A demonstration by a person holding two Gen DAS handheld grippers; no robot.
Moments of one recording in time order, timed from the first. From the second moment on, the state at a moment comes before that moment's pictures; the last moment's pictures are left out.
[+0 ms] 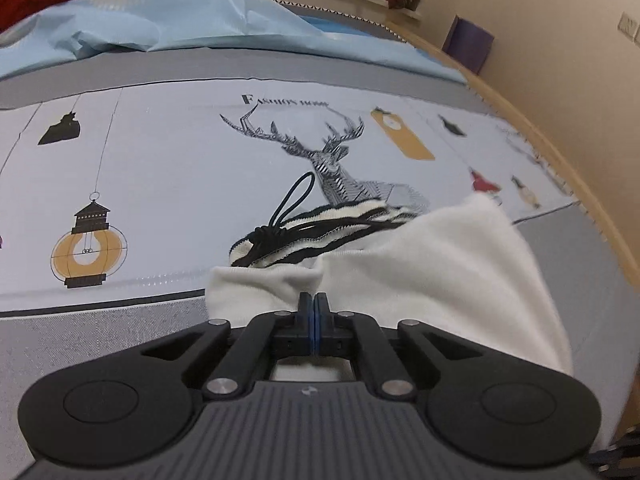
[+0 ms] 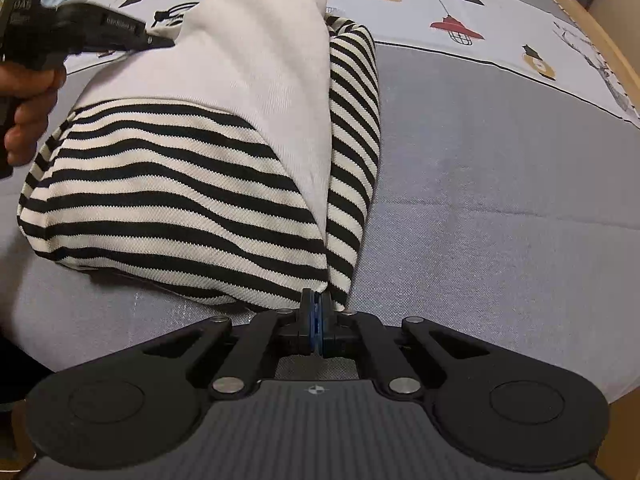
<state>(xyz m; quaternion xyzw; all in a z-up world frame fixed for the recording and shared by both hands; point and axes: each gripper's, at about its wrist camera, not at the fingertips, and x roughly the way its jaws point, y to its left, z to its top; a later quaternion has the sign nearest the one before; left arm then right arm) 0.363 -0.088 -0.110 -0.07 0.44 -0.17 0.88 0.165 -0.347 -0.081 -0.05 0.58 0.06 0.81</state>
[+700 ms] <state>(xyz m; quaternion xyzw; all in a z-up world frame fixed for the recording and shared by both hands) 0.271 -0.007 -0.077 -0.21 0.54 -0.13 0.81 0.154 -0.387 -0.029 0.08 0.46 -0.03 0.88</state>
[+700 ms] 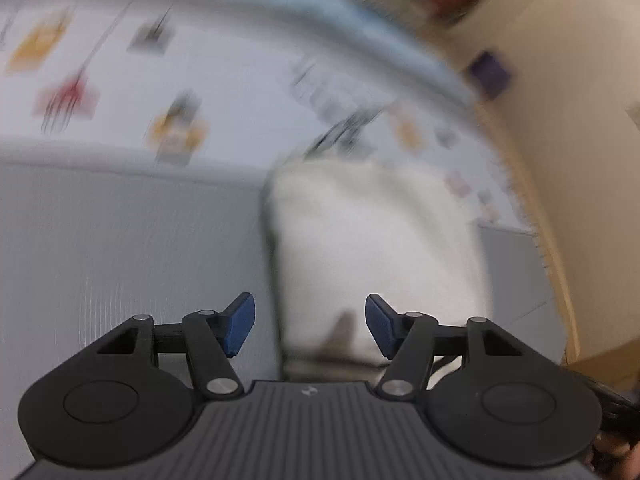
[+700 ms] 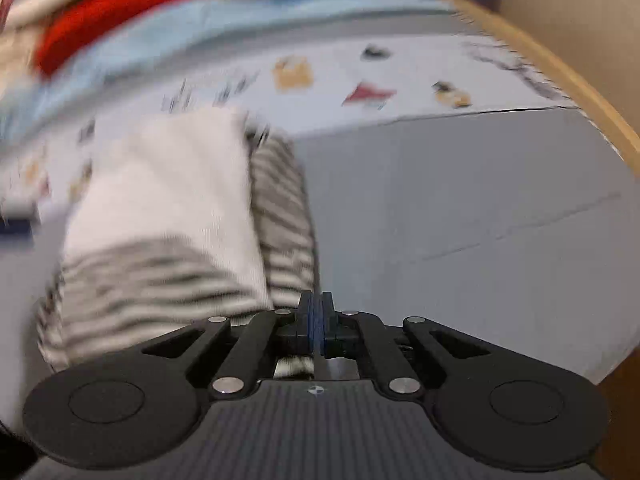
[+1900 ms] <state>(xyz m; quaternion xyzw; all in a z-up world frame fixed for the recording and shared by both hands) 0.307 0.058 -0.079 -0.28 0.46 -0.13 0.83 0.211 -0.286 -0.084 0.10 0.55 0.08 0.83</state>
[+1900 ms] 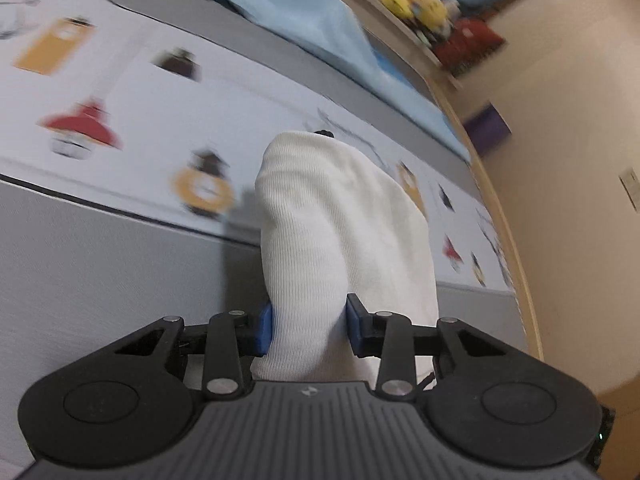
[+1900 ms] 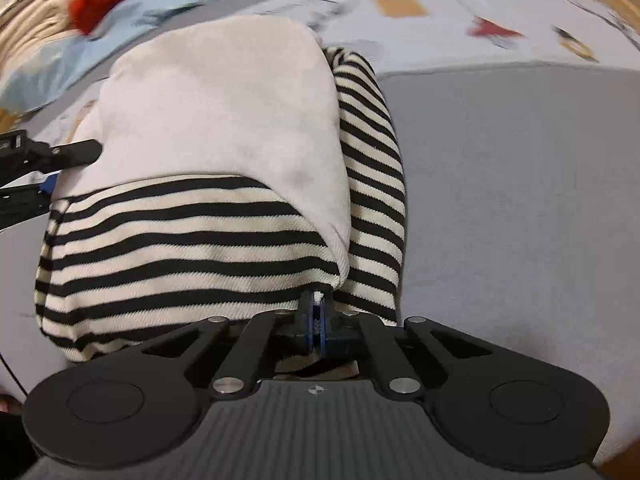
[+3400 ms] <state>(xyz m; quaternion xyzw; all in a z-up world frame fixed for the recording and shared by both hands) 0.068 0.044 0.039 -0.07 0.36 0.04 0.93 0.080 -0.224 0.036 0.03 0.28 0.10 0.95</state>
